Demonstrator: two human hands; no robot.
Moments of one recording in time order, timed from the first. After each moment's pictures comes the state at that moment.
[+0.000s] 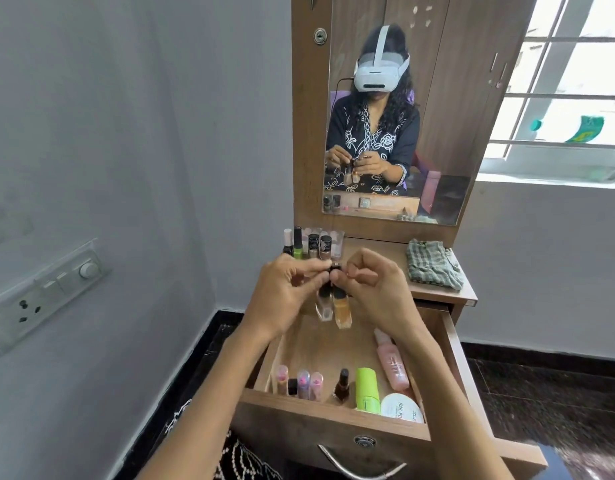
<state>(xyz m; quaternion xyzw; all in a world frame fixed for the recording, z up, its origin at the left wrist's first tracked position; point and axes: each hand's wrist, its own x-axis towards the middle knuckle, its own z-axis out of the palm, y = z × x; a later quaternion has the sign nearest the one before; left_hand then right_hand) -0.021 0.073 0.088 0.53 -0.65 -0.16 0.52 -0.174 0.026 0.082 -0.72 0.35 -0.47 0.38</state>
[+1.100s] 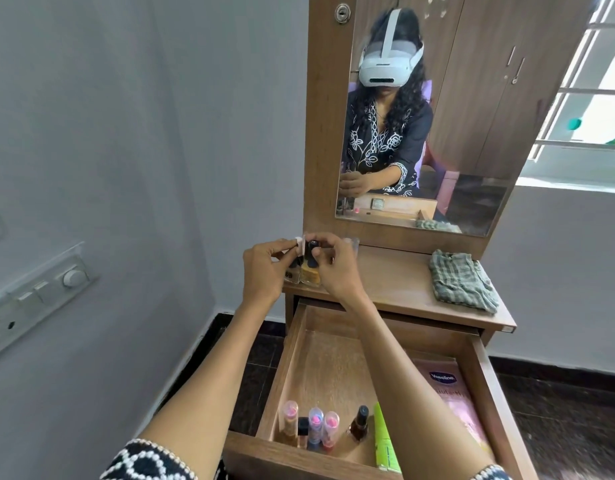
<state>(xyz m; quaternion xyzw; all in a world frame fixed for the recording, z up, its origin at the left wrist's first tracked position) 0.042 -0.045 0.049 0.57 -0.54 -0.08 0.61 -0.070 -0.099 0.042 -0.69 0.39 -0.48 0.38</state>
